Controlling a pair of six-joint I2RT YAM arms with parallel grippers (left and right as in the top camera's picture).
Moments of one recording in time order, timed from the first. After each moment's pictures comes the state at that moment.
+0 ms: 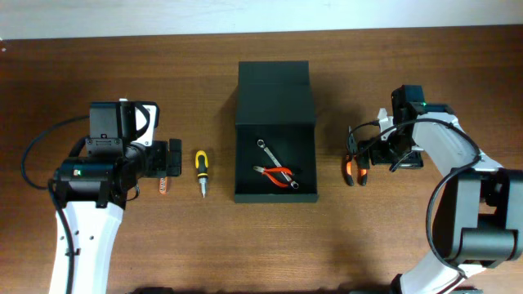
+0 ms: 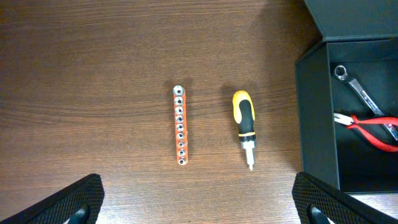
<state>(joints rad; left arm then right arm) -0.03 1.22 1.25 -1.05 -0.04 0.04 -0.07 1.85 1.22 -0.92 -0.07 -0.07</state>
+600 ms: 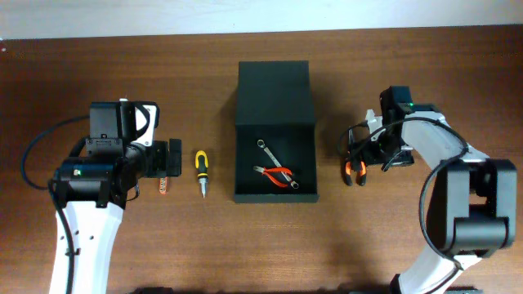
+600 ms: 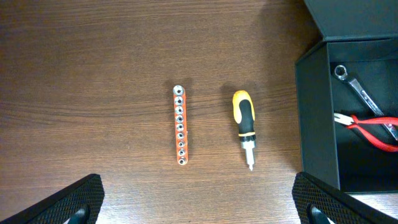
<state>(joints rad) -0.03 1.22 1.25 -1.06 -0.04 0.04 -0.02 1.91 1.22 -0.87 -0.07 -0.12</state>
